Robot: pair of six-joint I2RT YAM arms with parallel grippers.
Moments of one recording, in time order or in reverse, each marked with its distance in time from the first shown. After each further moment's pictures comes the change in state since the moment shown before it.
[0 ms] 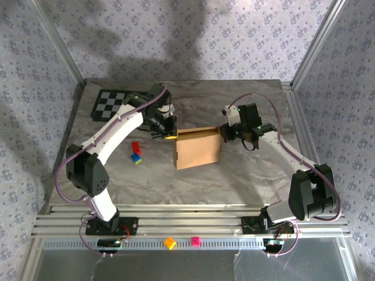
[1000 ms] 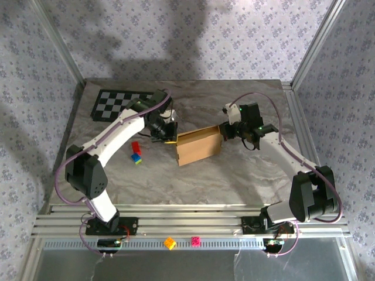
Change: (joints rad) left arm -0.024 -0.027 -0.097 0.052 -0.036 0.045; right arm -0.008 -0.014 -0.011 0.051 -0.026 0.003
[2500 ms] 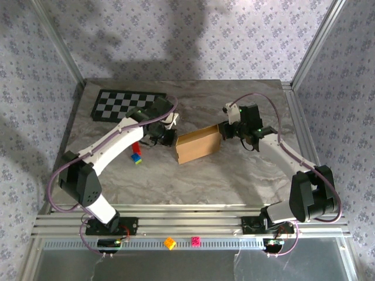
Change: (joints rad) left arm -0.060 -0.088 -0.131 0.119 -0.175 0.212; right arm 0.003 -0.001 -0.035 0.090 0.002 0.037
